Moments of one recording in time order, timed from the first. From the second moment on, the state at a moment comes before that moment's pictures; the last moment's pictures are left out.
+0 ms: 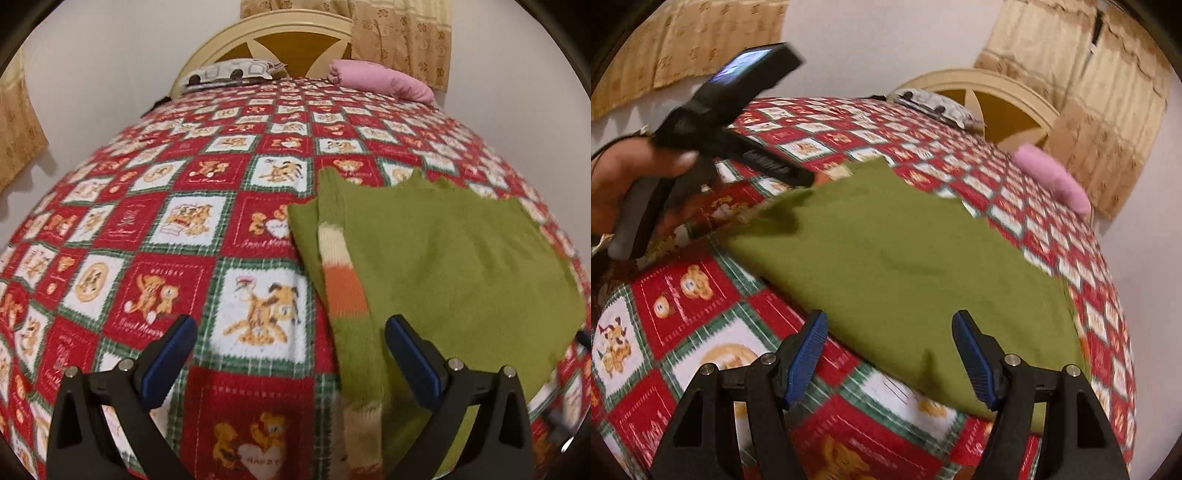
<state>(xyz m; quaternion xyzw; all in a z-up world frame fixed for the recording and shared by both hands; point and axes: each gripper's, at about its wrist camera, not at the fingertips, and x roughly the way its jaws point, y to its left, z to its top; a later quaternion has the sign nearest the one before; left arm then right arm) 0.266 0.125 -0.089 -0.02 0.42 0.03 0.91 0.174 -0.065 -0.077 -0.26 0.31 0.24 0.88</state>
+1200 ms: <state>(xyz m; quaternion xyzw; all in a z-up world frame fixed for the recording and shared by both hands) 0.360 0.148 -0.113 -0.19 0.46 -0.14 0.86 0.168 0.026 -0.091 -0.28 0.29 0.35 0.84</state>
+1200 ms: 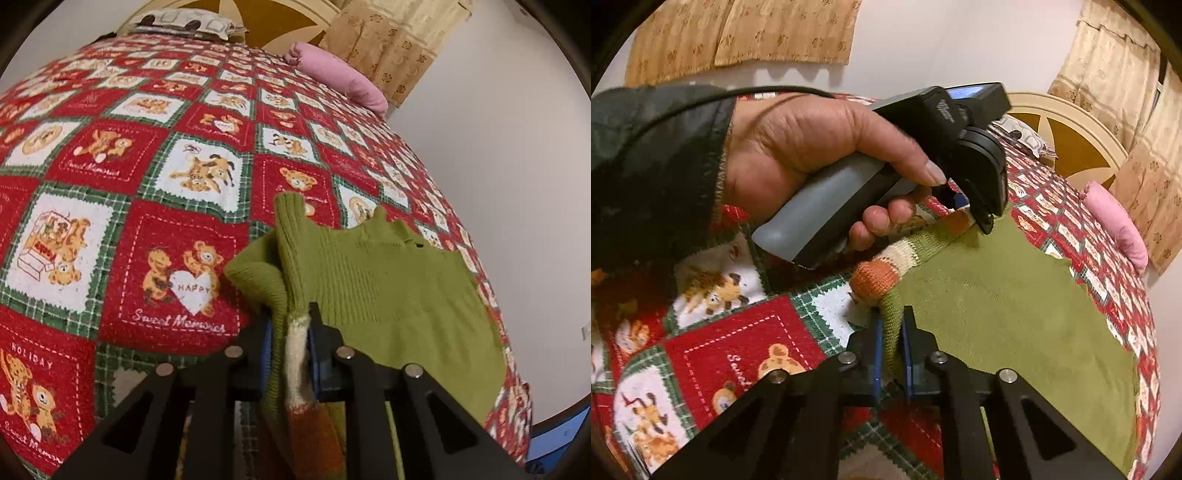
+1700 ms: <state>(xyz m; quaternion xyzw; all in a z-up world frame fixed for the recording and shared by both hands) 0.361 0.124 -0.069 -0.25 0.44 -0.16 0.85 0.195 -0.062 -0.048 -0.12 0.31 0.35 0.88</state>
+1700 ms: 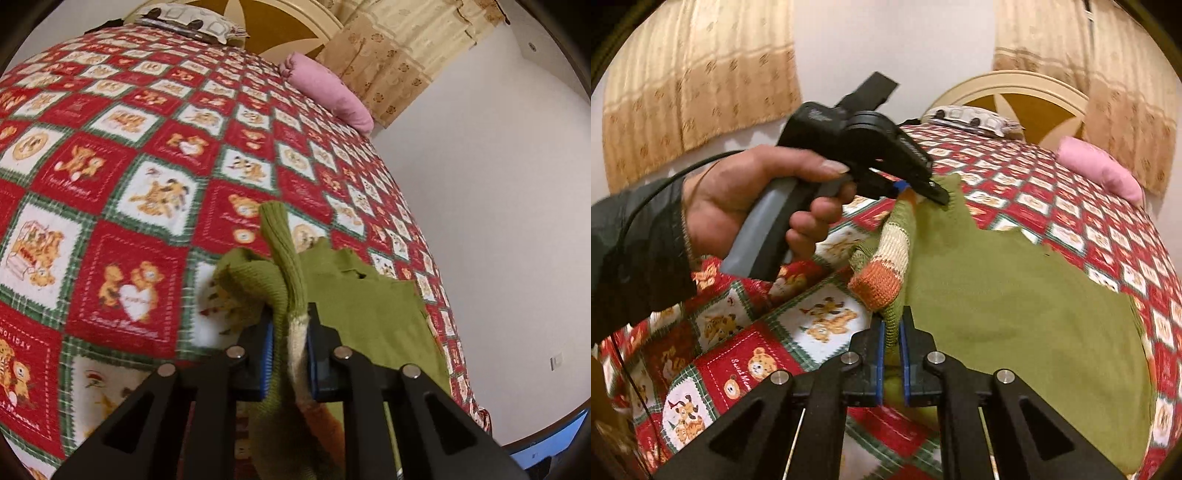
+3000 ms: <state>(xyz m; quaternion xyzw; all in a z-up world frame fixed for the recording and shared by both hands) 0.414 -0.113 -0.050 -0.19 0.47 -0.28 0.82 0.221 -0.301 -0.059 0.13 0.34 0.25 0.90</state>
